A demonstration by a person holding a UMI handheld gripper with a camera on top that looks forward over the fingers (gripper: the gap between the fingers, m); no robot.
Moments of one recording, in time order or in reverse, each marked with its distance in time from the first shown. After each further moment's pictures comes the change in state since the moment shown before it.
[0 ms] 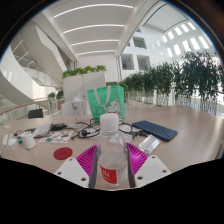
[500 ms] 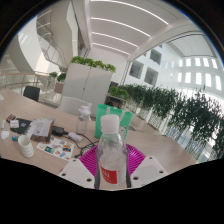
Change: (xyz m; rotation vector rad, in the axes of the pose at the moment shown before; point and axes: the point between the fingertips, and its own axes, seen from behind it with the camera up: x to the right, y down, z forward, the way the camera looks) arm -0.101 -0.155 0.013 -0.020 0.116 -0.366
